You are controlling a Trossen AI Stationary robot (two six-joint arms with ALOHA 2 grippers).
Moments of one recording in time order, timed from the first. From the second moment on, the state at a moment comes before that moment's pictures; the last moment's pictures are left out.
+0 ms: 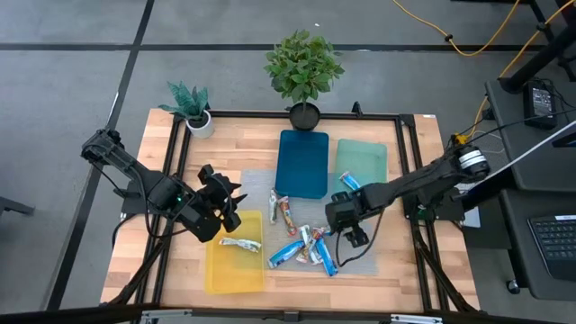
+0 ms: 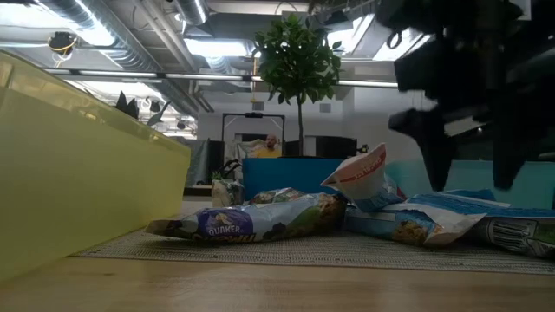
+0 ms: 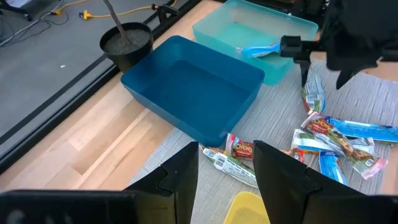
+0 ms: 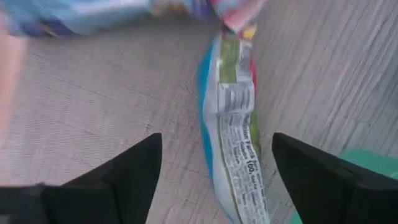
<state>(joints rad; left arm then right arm) -0.57 1.29 1.28 -1.05 -0.87 -0.92 0.28 1.60 0.92 -0.65 -0.08 -0.05</state>
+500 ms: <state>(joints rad) -0.57 1.29 1.28 -1.05 -0.87 -0.92 0.28 1.70 0.92 -0.64 0.01 -0.02</state>
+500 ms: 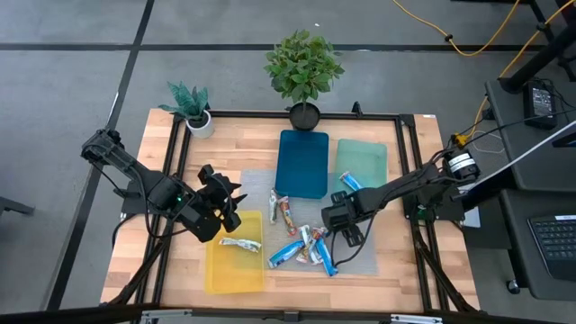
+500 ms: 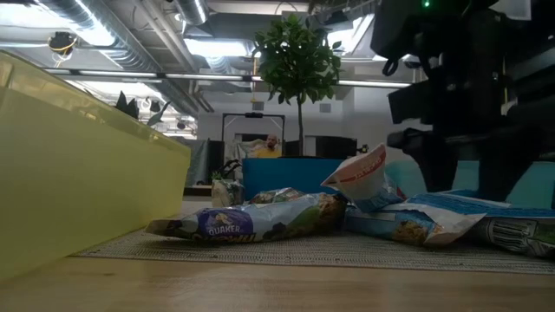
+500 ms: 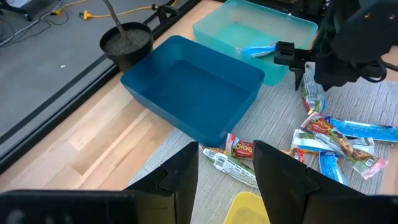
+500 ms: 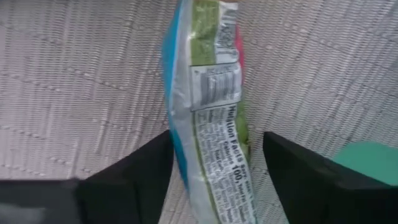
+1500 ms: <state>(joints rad) -0.57 1.29 1.28 -1.05 -0.87 -0.92 0.27 1.70 1.31 -0.93 0.02 0.02</state>
